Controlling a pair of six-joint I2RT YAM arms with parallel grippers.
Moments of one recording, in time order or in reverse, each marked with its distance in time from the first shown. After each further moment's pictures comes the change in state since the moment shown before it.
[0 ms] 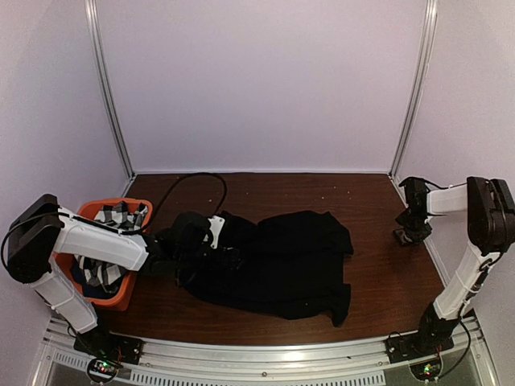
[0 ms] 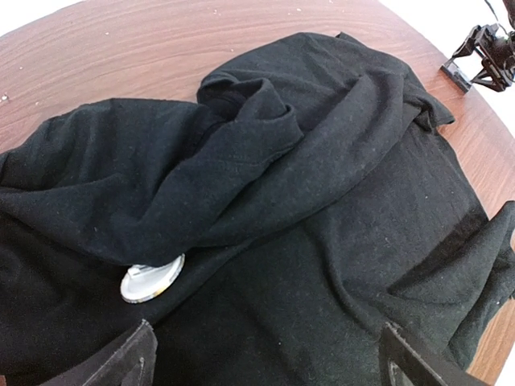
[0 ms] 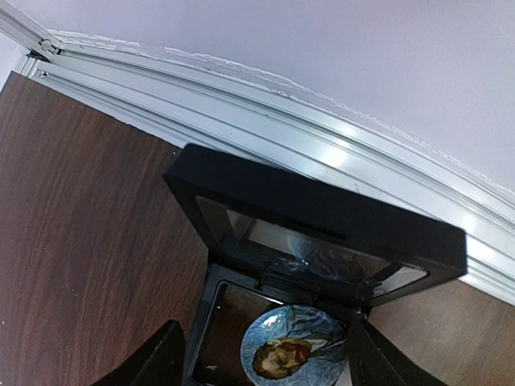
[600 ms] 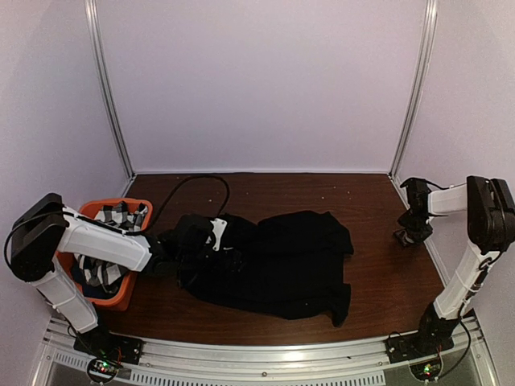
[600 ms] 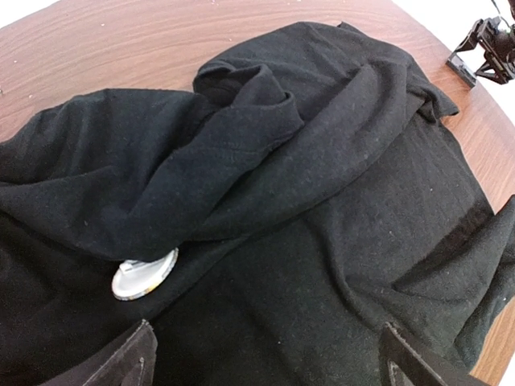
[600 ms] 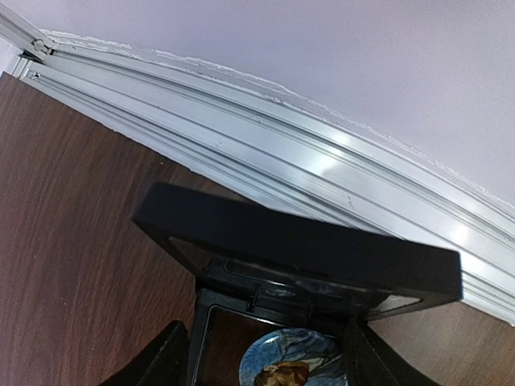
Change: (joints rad) left arm -0.008 0.026 0.005 0.000 -0.002 0.000; right arm -0.022 0.021 0.003 0.011 -0.001 -0.030
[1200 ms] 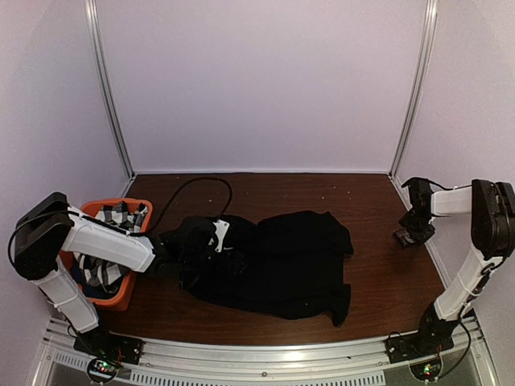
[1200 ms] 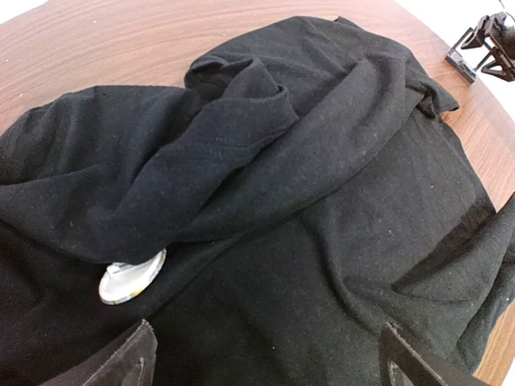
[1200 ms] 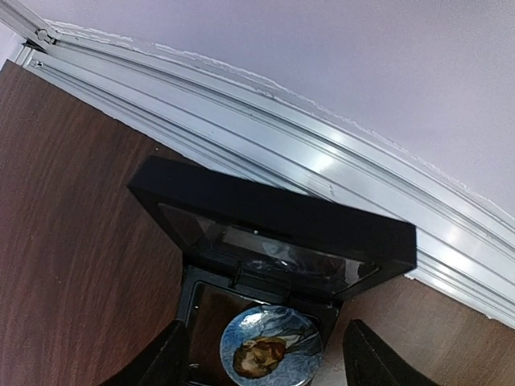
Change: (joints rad) left arm -0.009 0.031 0.006 0.019 0.001 -0.001; right arm -0.003 -0.064 -0.023 -0.040 -0.013 -0.042
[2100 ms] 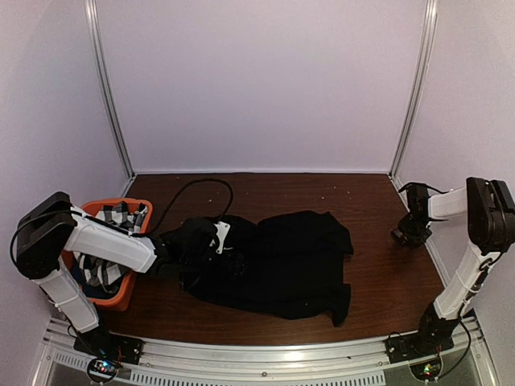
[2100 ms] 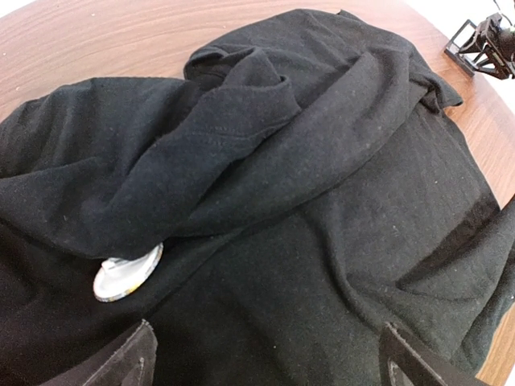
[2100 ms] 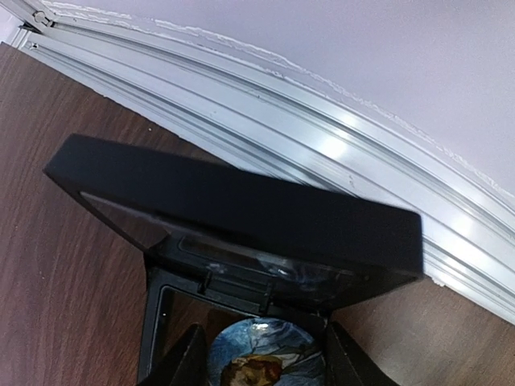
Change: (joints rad) left arm -0.003 0.016 0.000 0.005 0.000 -0.006; right arm -0.002 0.055 -0.031 0.080 -0.031 -0.014
